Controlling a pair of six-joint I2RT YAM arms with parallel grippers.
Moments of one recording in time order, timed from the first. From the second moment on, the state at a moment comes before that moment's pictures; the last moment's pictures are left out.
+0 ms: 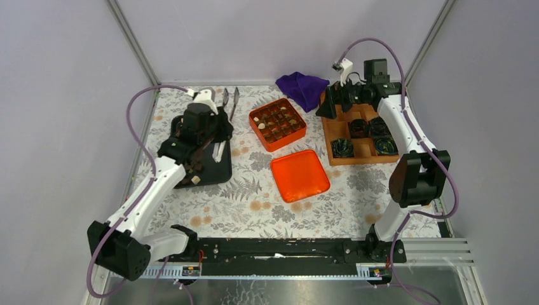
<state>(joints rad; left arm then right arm) -0.38 1.19 1.08 -0.41 -0.10 -0.39 0.10 1.76 1.64 -0.70 -0.80 -0.35</state>
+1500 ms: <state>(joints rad) 0.04 1.29 1.03 -0.66 0.00 -0.47 0.50 1.90 1.70 -0.63 -0.34 -0.16</state>
